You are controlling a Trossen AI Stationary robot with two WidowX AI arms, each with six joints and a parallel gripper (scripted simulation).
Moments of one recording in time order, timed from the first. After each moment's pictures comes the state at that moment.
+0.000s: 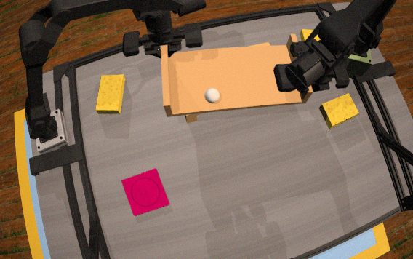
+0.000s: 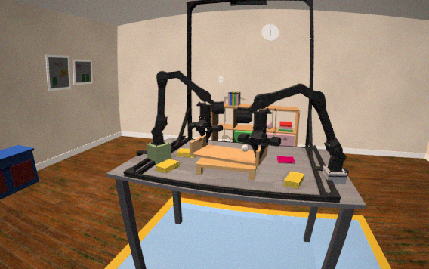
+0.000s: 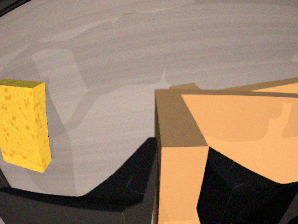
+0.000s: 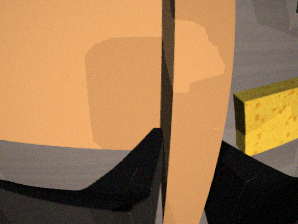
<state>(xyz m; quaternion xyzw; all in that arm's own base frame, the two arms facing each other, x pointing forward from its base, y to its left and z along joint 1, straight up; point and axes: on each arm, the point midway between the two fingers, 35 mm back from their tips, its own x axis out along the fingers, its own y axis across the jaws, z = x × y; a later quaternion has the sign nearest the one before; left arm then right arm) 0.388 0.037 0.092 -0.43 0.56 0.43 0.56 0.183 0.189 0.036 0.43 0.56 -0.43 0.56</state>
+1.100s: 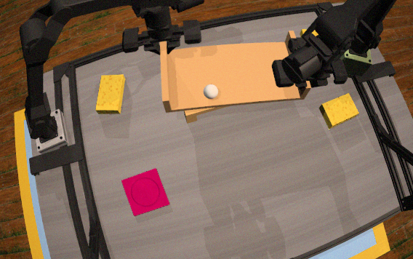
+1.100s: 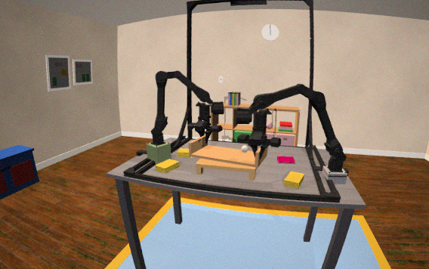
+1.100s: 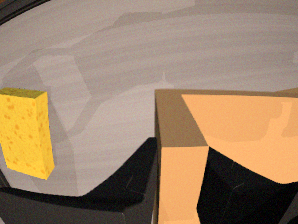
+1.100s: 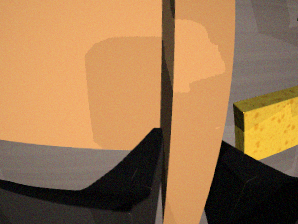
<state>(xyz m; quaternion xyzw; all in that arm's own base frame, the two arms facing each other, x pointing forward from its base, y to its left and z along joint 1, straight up) 0.389 0.049 0.092 -0.43 0.56 0.43 0.56 0.188 0.178 0.036 0.43 0.56 -0.43 0.56</state>
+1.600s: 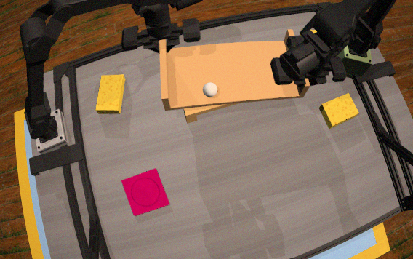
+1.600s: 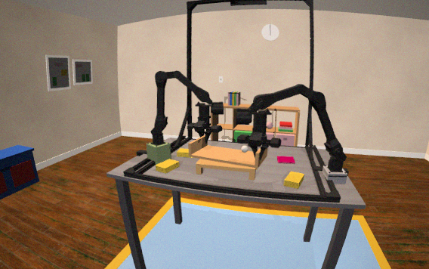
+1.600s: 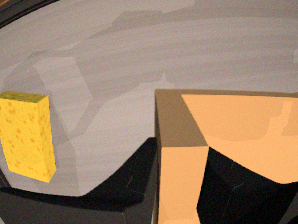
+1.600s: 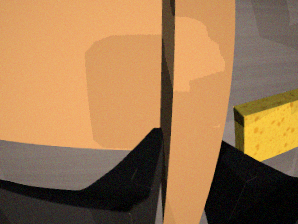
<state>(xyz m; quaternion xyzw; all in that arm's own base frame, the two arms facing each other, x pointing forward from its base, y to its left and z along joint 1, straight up) 0.389 0.054 0.091 -0.43 0.56 0.43 0.56 0.191 0.174 0.036 0.43 0.56 -0.43 0.56</state>
